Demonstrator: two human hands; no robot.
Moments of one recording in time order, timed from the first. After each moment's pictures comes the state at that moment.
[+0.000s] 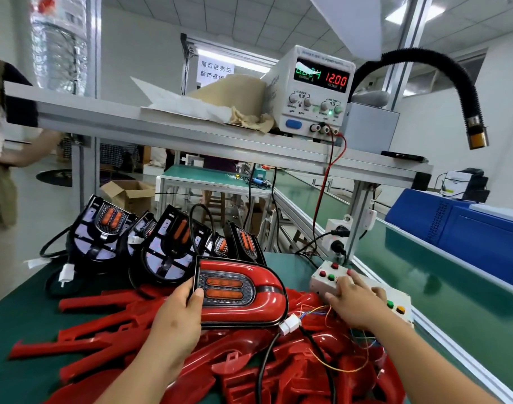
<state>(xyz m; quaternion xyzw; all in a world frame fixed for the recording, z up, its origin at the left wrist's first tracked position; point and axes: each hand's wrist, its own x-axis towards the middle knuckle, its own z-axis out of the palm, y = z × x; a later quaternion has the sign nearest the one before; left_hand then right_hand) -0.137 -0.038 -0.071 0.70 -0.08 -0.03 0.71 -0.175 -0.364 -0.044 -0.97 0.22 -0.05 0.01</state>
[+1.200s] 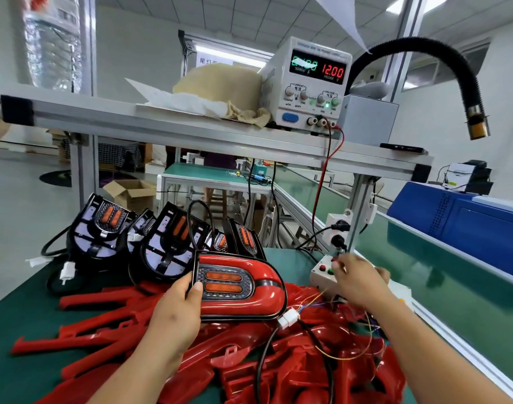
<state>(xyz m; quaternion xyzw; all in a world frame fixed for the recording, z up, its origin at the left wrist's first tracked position) -0.142 -0.038 -0.063 0.71 -0.07 -0.02 0.70 -0.176 -0.350 -0.017 -0.96 0.23 -0.18 0.07</state>
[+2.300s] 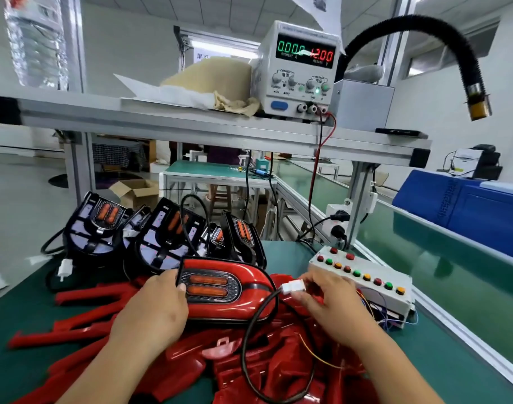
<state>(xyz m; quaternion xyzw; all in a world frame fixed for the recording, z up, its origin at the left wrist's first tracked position) -0.151 -0.021 -0.042 0.95 -0.09 0.07 0.29 -0.212 -0.304 -0.055 -0.95 0.01 -0.27 0.18</state>
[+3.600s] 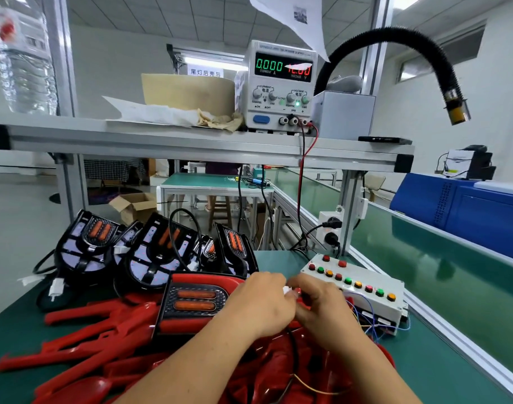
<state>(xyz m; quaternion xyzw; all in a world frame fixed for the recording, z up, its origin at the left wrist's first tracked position) -0.169 -0.159 -0.009 0.92 -0.33 0.02 0.21 -0.217 -0.297 -0.046 -0.90 -0.08 -0.32 0.30</state>
